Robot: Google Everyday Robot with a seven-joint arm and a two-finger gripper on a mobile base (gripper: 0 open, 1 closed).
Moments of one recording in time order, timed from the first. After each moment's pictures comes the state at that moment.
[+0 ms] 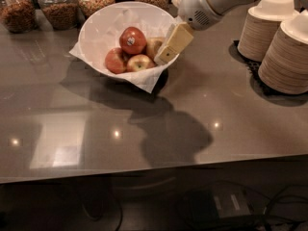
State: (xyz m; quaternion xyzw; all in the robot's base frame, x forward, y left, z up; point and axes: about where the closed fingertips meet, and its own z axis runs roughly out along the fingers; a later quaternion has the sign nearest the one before) arm 0.622 -0.046 0.985 -0.59 0.70 0.09 0.39
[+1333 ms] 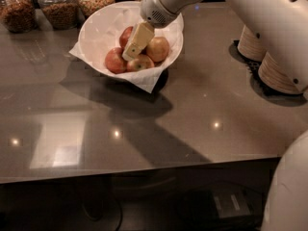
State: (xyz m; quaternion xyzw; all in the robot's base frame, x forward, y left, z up) arm 0.681 0.038 0.954 -0.61 0.69 0.12 0.37
